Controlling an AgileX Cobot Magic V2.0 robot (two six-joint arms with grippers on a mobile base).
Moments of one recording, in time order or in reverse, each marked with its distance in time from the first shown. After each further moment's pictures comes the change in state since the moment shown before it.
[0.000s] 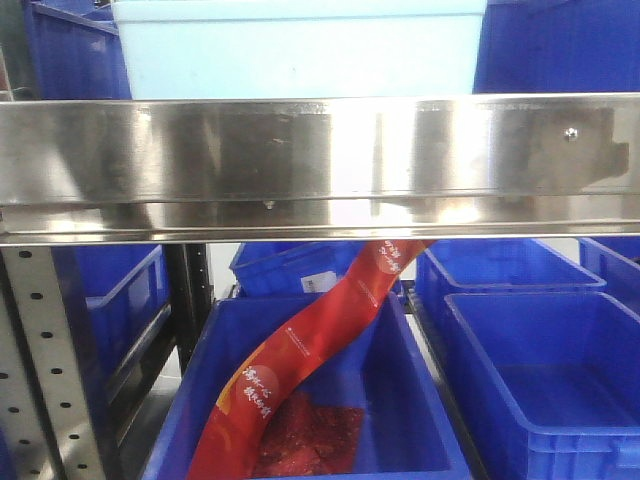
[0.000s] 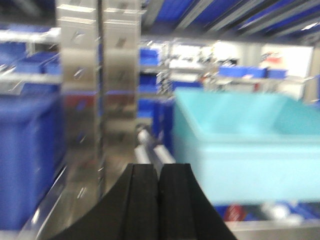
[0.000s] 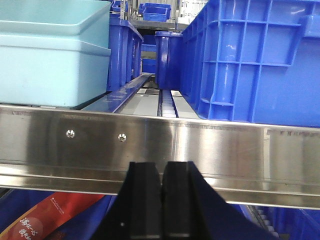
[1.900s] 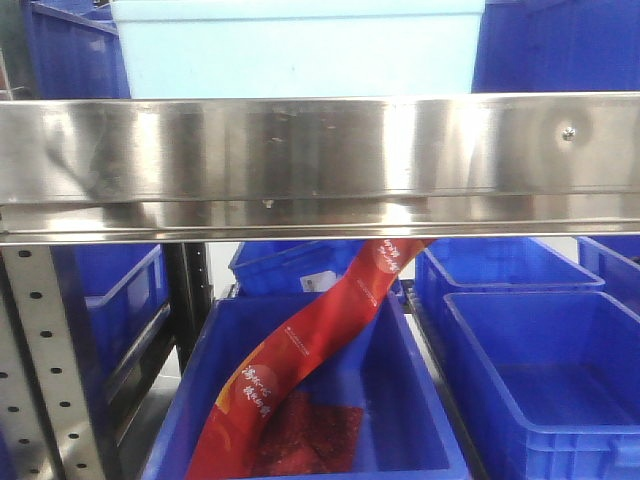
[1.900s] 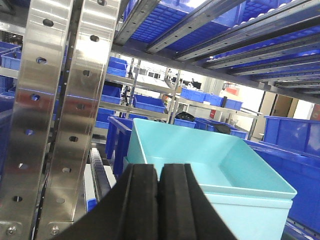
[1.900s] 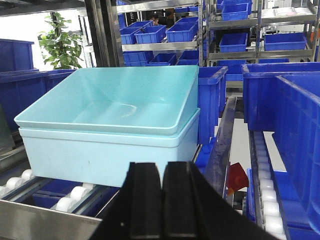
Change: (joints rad) left arm -0.123 0.129 -0.201 -0.099 -0.017 -0.080; right arm 0.277 0.499 -0.573 0.044 0.087 0.103
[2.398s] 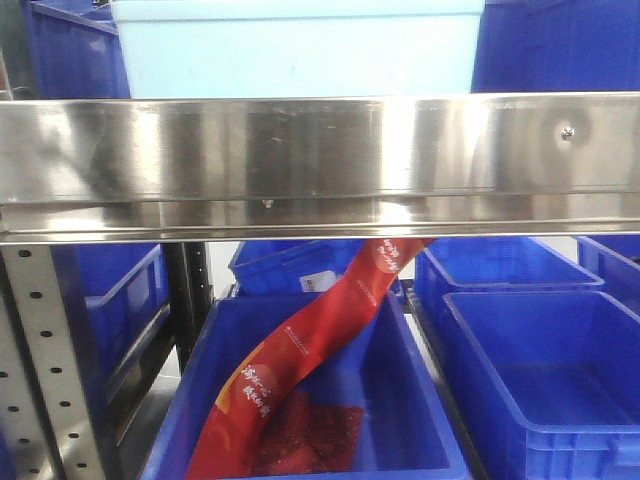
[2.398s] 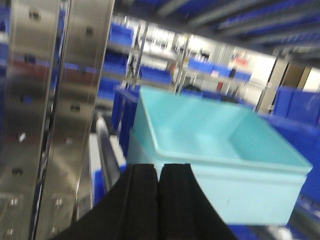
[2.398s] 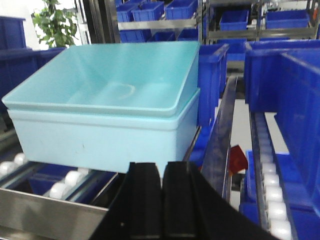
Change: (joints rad) left arm 0.000 0.085 -0.003 0.000 0.000 0.001; right arm 0.000 0.062 0.000 0.000 -0.006 0.000
